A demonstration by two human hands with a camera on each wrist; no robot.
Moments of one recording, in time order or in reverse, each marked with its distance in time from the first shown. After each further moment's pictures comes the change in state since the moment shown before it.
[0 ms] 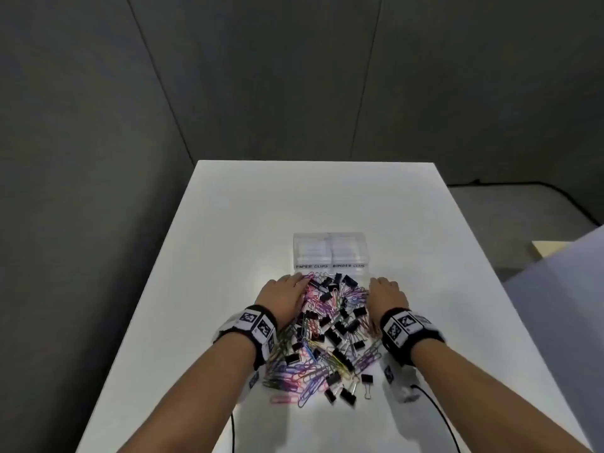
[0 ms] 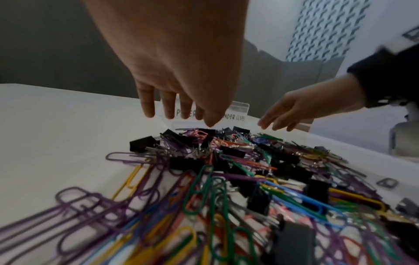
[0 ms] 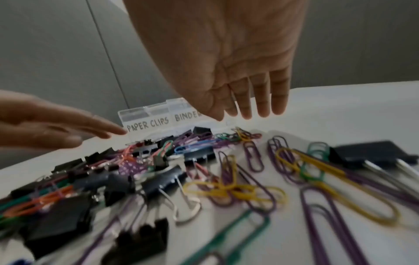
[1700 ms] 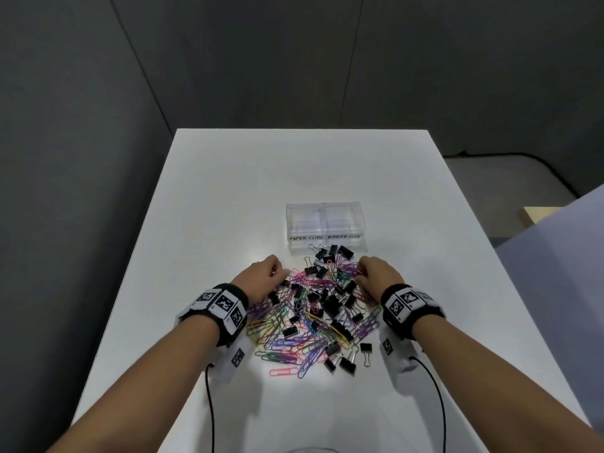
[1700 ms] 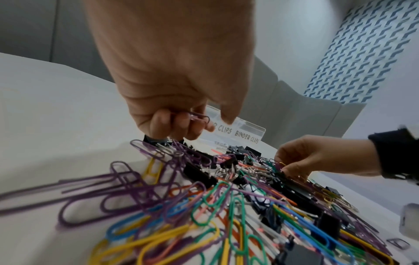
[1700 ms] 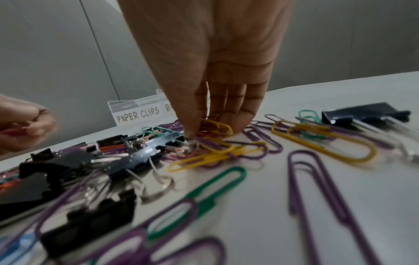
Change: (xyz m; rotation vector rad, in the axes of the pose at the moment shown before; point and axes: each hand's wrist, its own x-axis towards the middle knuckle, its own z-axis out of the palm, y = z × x) left_hand -0.014 -0.030 0.011 -0.611 -0.065 -0.156; right_hand -0.003 0.005 0.014 0.167 0.011 -0.082
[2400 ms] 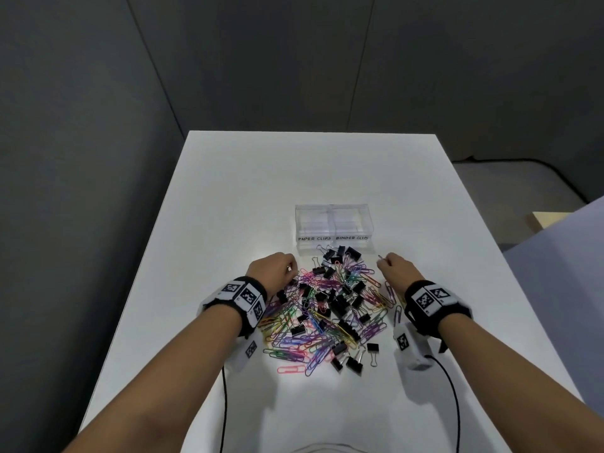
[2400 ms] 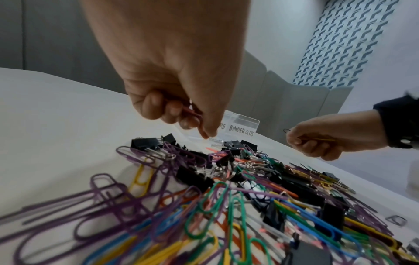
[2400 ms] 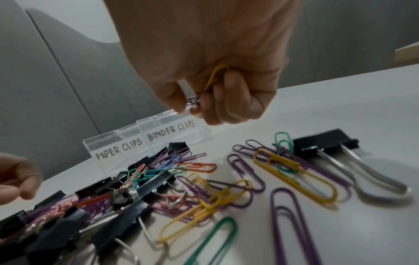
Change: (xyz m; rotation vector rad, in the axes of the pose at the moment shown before) left_hand 0.003 0.014 -0.005 0.370 0.093 0.058; right_hand 0.002 0.018 -0.014 0.342 -0.023 0.186
